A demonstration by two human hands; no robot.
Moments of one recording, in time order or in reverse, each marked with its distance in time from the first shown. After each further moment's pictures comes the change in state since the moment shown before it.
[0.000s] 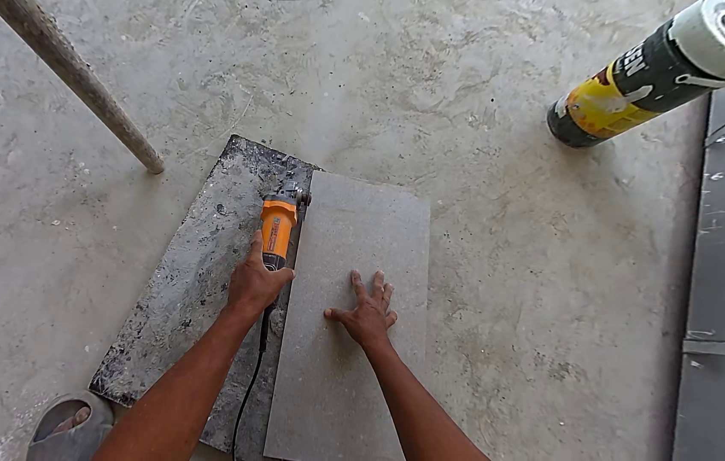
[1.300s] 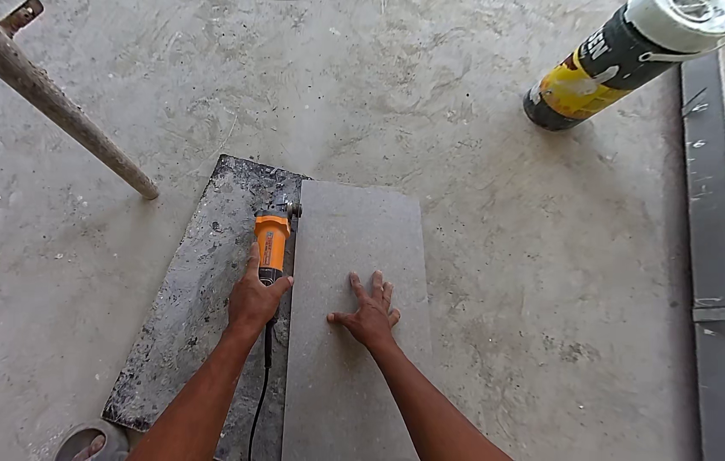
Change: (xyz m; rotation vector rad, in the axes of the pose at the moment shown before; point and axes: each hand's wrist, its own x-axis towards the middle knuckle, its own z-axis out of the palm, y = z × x) left_hand -0.010 -0.004 -0.001 -0.036 0.021 0.020; right_hand -0.001 0.001 -0.001 -0.007 -0.009 -0.004
